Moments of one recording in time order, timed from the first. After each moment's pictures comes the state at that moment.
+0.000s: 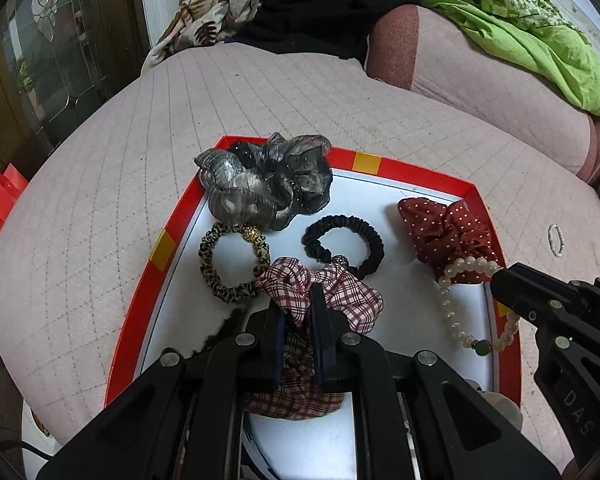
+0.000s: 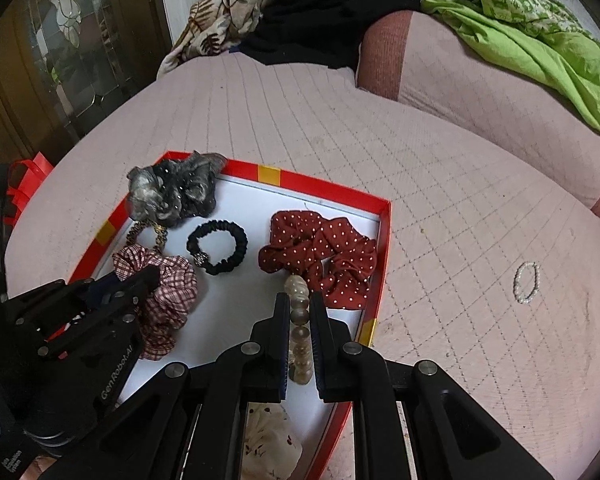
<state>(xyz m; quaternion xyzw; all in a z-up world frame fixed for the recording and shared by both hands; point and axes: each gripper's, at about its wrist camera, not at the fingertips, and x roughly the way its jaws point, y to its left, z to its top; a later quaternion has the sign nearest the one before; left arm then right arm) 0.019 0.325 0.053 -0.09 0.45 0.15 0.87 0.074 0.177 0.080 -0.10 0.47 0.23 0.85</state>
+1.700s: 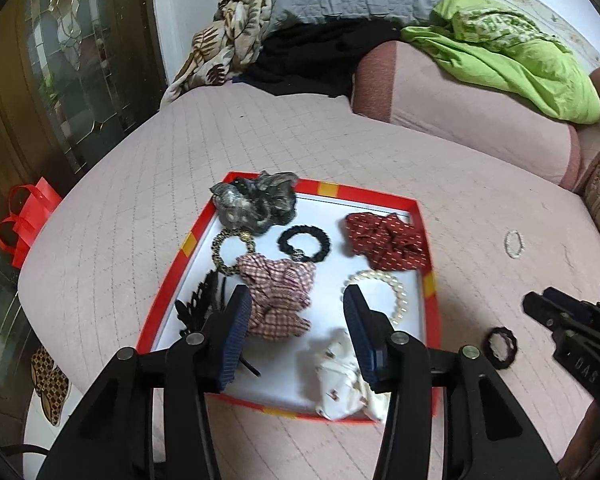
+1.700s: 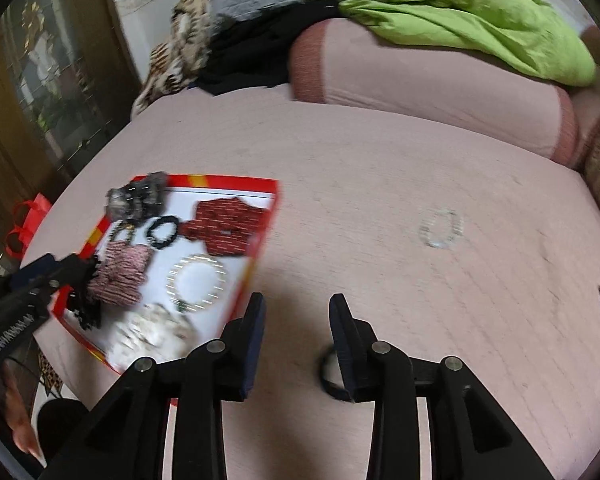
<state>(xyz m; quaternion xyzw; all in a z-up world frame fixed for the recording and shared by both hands) -0.040 0.260 0.126 -0.07 0.41 0.17 0.89 0.042 0.033 0.110 -0.03 0.45 0.20 0.87</state>
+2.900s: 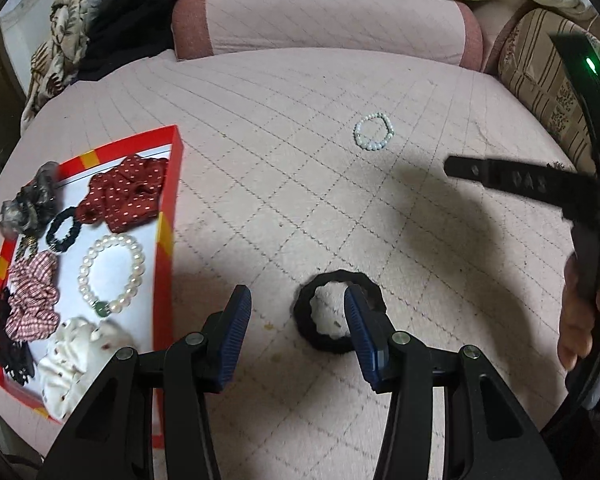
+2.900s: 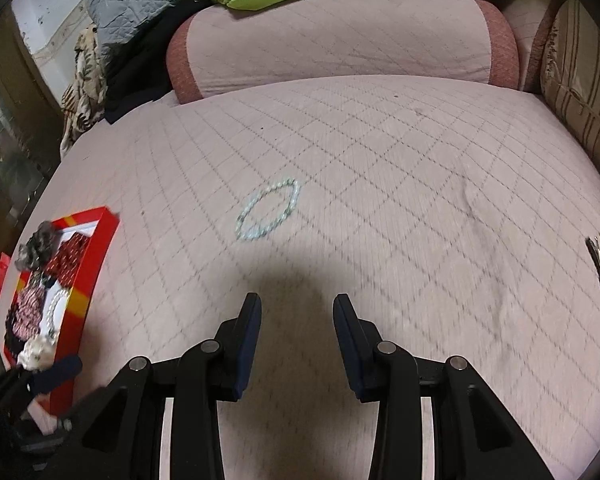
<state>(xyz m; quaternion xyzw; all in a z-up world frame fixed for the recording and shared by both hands) 0.036 0.083 0.039 0.00 0.50 -0.01 0.87 0.134 -0.119 0.043 0.05 0.49 0.13 0.86</state>
